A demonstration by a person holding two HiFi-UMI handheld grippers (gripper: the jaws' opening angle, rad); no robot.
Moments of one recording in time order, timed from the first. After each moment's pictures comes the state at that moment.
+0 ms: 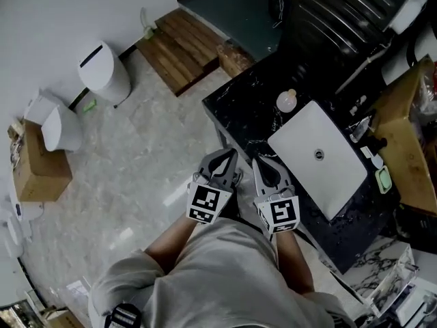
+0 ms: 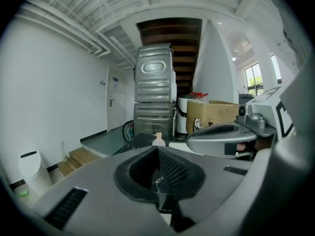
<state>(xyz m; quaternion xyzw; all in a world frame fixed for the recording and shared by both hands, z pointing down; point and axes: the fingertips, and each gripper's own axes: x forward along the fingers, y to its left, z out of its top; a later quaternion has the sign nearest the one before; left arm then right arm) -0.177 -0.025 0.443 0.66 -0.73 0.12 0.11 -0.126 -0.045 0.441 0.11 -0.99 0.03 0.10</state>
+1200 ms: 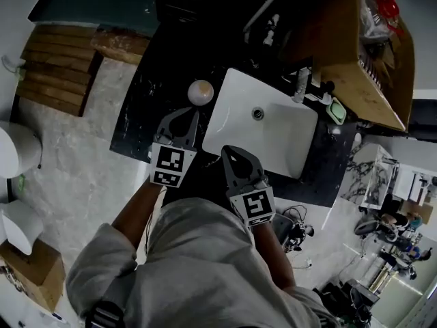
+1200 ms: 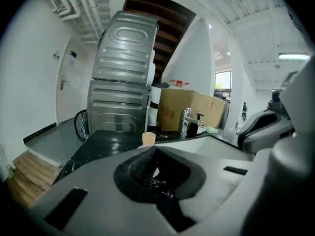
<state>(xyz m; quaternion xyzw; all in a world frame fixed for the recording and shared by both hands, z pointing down) -0.202 -0.271 0.525 0.83 -0.53 0.14 0.15 -0.120 -0.192 0.492 0.35 -0.91 0.09 0.23</state>
